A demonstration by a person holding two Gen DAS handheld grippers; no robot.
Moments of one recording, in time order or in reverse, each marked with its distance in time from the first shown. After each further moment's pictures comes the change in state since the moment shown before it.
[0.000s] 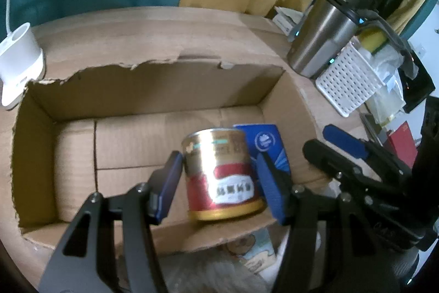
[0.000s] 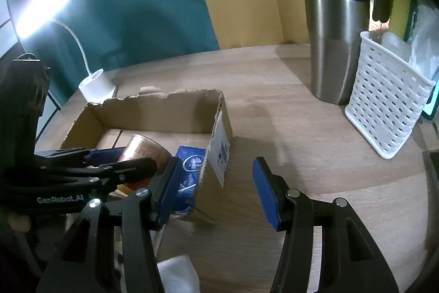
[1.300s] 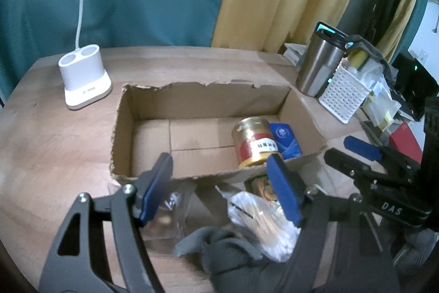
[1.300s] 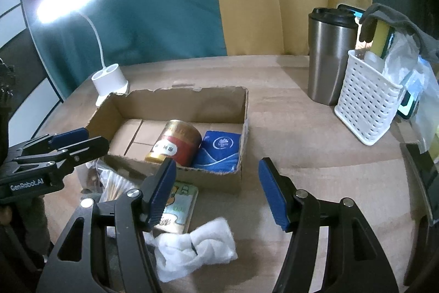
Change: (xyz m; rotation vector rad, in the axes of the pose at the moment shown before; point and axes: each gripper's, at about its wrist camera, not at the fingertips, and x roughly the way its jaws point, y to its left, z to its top) left arm -0.096 0.024 -0.052 0.022 -0.220 0.101; right arm -0.049 0.048 -0.023 -0.041 -0.033 -0.071
